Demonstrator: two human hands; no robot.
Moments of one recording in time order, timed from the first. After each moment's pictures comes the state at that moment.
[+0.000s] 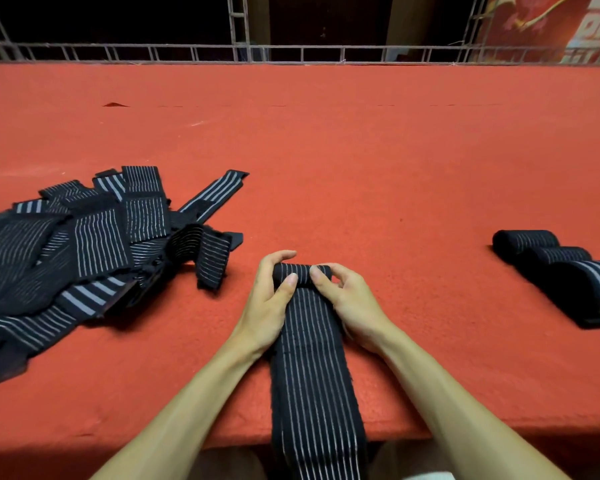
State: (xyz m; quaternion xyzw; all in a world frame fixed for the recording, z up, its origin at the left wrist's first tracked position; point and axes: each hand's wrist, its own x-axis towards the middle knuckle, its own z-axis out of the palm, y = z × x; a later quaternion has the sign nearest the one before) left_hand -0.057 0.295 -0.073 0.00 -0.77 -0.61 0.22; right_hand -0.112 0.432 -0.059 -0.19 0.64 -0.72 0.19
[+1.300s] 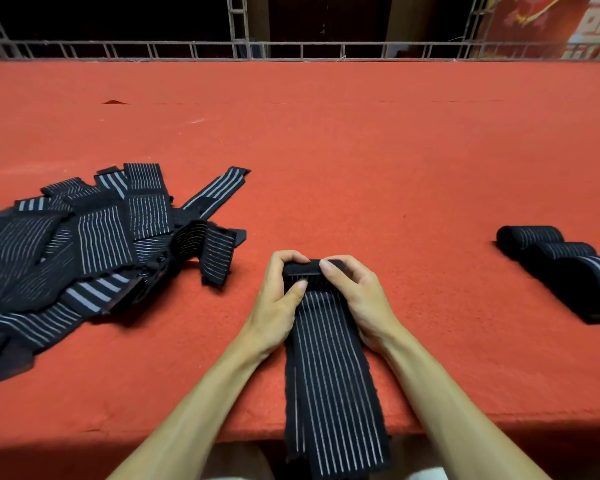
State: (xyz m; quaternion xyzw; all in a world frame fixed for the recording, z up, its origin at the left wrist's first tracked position) left_hand -0.053 0.298 -0.071 -0.04 -0.75 -0.63 0.19; right_hand -0.108 0.438 -0.056 -0.19 0.61 -0.75 0.15
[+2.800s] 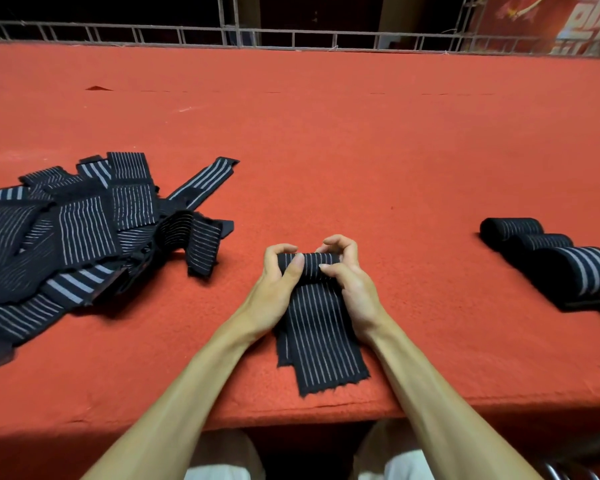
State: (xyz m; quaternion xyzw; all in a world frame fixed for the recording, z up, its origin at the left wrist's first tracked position) left_hand -0.061 0.306 -0.067 0.02 -0.78 -0.62 0.11; right_hand -0.110 0.445 -0.060 -0.24 0.61 -0.75 0.14
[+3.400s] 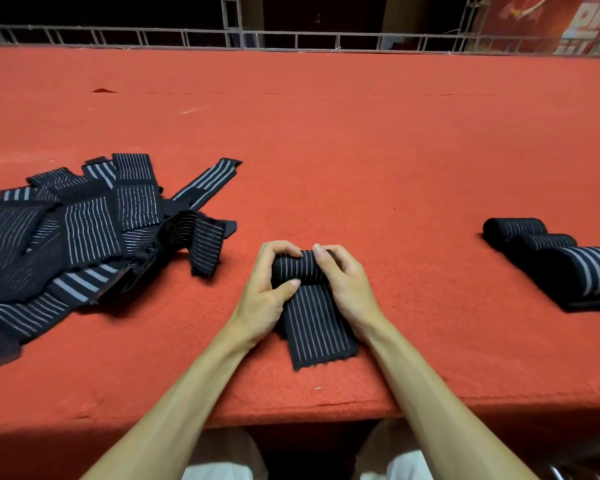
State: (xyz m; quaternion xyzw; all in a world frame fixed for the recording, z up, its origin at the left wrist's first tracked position) left_hand -0.054 0.299 -0.070 -0.08 -0.75 -0.62 0.21; right_hand -0.110 0.436 -0.060 -0.20 0.70 -0.68 0.07
